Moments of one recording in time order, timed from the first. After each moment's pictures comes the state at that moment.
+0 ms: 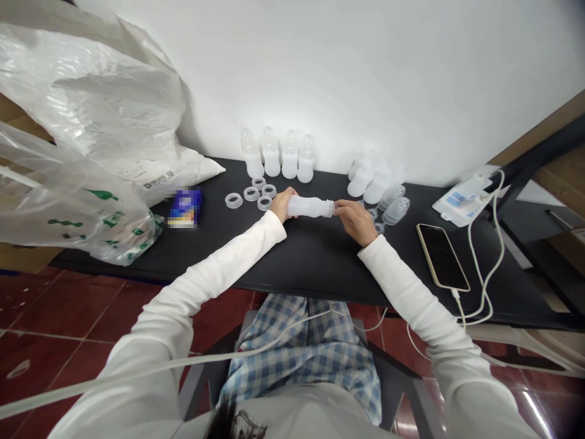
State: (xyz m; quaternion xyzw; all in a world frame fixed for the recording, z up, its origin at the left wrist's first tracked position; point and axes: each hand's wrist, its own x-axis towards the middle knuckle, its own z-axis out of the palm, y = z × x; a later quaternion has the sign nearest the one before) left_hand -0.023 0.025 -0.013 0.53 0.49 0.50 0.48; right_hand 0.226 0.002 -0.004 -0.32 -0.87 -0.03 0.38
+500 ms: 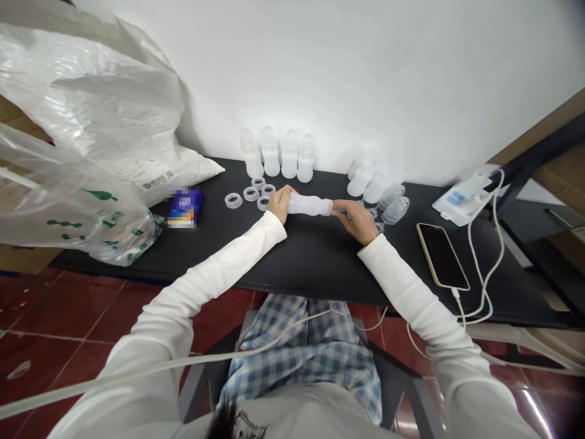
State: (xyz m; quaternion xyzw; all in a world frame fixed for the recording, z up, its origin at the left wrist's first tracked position) left_hand -0.024 0.018 -0.012 0.58 0.51 0.55 0.32; right_hand 0.228 0.007 -0.006 -0.34 -0.86 -0.01 0.37
